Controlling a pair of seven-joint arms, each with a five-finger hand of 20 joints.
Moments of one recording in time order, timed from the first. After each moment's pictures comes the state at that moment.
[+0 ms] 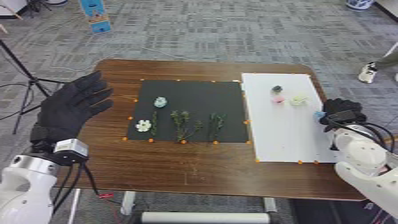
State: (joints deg) left arm 126.1 -52.6 -106.3 -126.5 37.2 2.0 7.4; right arm -70.7 -27.1 41.0 -88.1 -128.9 10.4 38.6
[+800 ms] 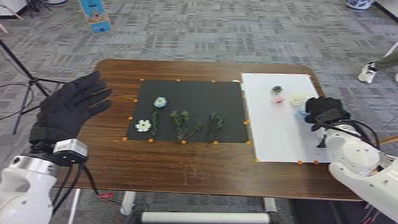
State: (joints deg) left arm 126.4 -52.7 -106.5 -126.8 37.2 2.5 7.3; right arm -69.0 -28.5 38.8 -88.4 -128.9 15.5 31.1
